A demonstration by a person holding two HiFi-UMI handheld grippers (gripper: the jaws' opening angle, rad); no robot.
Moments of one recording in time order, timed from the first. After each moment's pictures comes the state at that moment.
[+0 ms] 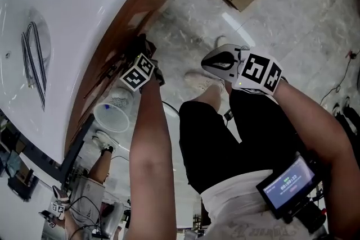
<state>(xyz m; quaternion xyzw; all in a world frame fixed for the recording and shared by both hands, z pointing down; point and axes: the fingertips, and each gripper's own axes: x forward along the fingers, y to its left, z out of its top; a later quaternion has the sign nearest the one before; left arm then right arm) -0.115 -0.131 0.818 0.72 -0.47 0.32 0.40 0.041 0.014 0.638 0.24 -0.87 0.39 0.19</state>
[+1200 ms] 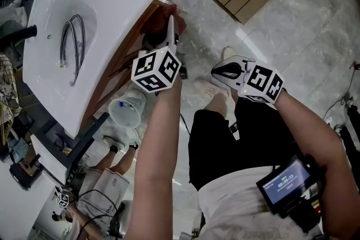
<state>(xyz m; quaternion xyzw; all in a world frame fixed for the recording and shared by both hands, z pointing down) 0.064 -0.155 0.549 0.87 -0.36 0.15 0.29 0.061 0.054 0.563 0.27 -0.87 0.37 0.17</state>
